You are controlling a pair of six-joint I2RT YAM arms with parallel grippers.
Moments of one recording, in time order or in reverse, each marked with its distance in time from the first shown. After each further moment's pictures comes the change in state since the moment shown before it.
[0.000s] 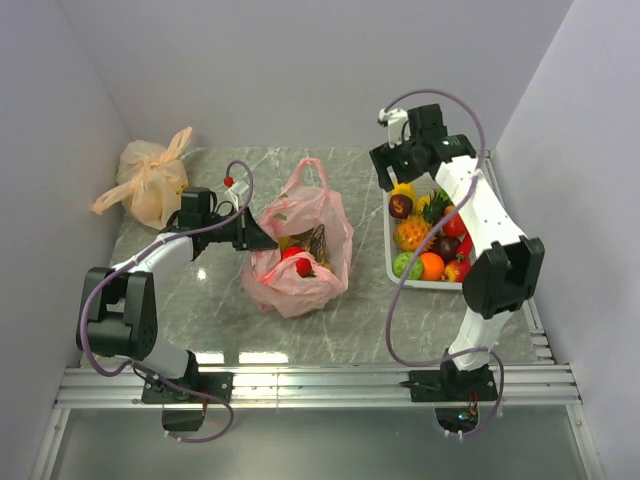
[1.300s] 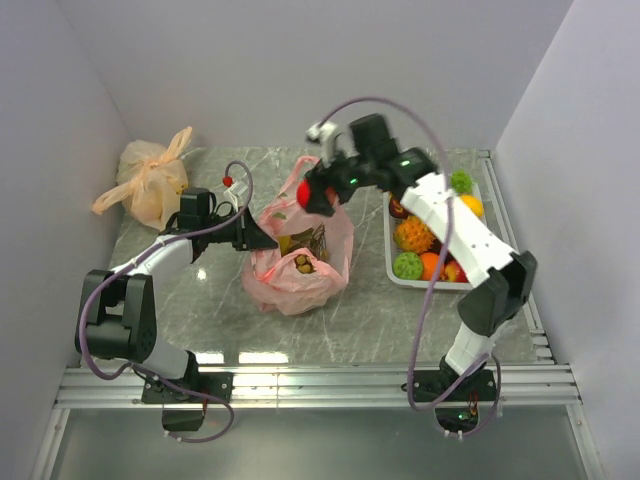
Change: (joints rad) left arm 0.000 -0.016 -0.019 0.036 -0.010 -0.001; right arm 0.307 -0.073 0.033 0.039 -0.356 0.041
